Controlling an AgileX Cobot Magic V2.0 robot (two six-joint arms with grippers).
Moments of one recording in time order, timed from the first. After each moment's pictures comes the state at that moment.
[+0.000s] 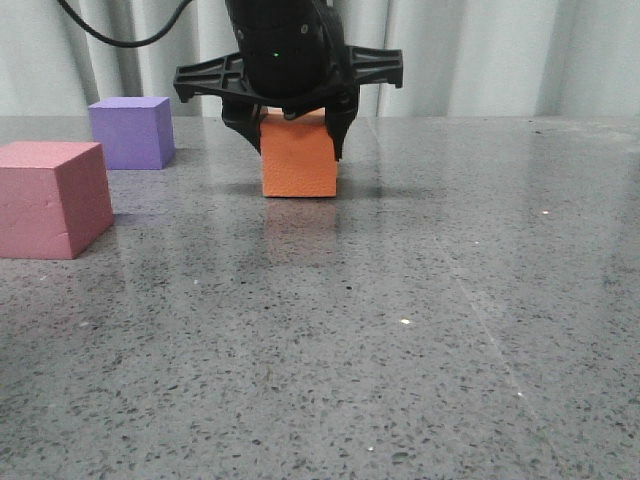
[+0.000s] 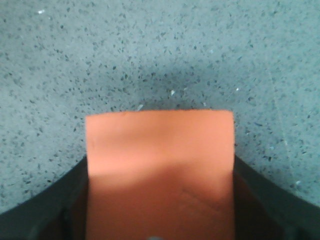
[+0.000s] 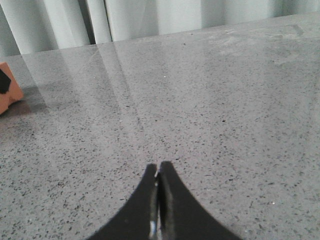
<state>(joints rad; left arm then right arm) -0.73 1.97 -1.69 0.45 0.80 -0.91 0.08 -0.01 0.03 0.00 0.18 0.19</state>
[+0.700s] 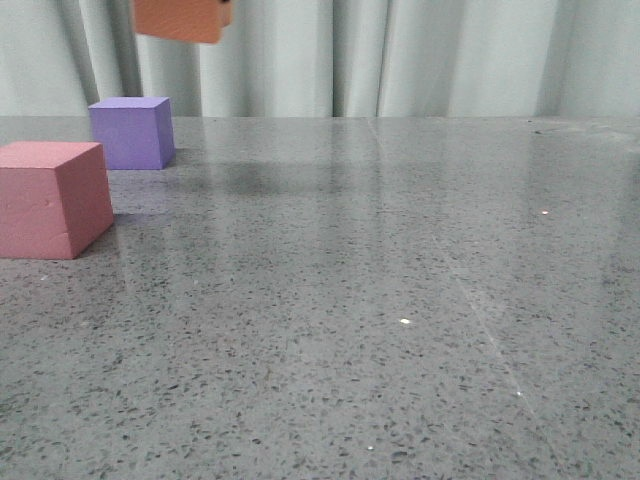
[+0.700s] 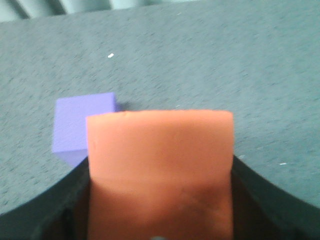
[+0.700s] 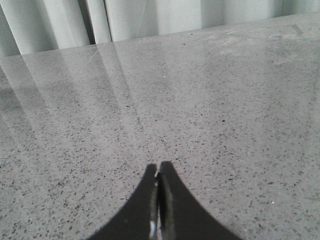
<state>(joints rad) -0.69 1.65 -1.54 0.73 0.90 -0.93 0.08 -0.01 0.03 0.00 0.18 0.19</state>
